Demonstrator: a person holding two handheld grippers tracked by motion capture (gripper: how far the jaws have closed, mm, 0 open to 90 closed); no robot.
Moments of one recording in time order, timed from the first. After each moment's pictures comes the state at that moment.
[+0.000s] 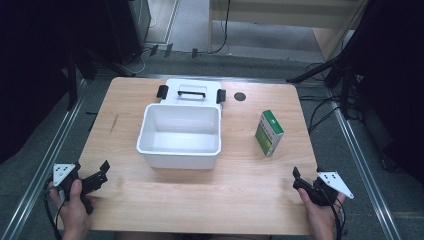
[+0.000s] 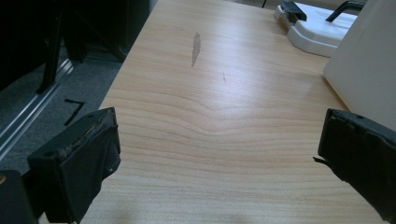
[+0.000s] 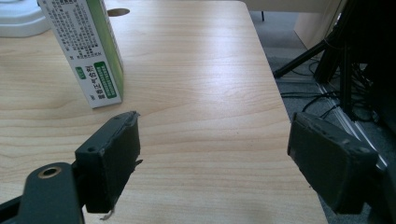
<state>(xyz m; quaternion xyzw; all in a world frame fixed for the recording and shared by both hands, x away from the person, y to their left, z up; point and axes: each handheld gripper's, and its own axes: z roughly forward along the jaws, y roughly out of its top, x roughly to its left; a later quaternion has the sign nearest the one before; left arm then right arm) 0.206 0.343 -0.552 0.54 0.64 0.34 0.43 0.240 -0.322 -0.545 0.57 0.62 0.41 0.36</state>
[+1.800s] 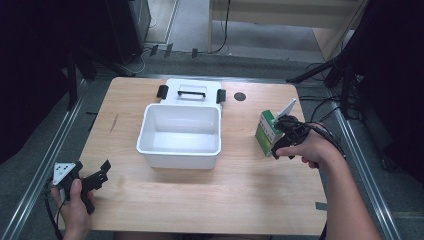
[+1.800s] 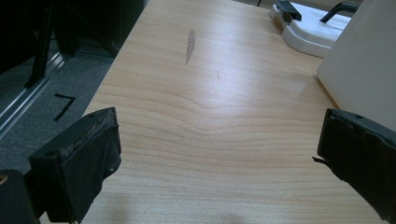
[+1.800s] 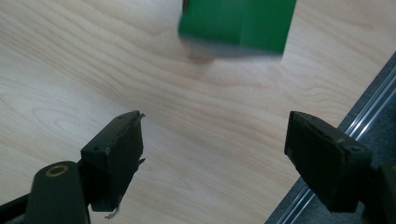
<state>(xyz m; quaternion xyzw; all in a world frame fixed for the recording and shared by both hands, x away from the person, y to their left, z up) 0.209 0.344 -0.552 0.54 0.65 0.32 0.44 0.376 -0.224 -0.413 0.49 0.87 0.01 0.06</state>
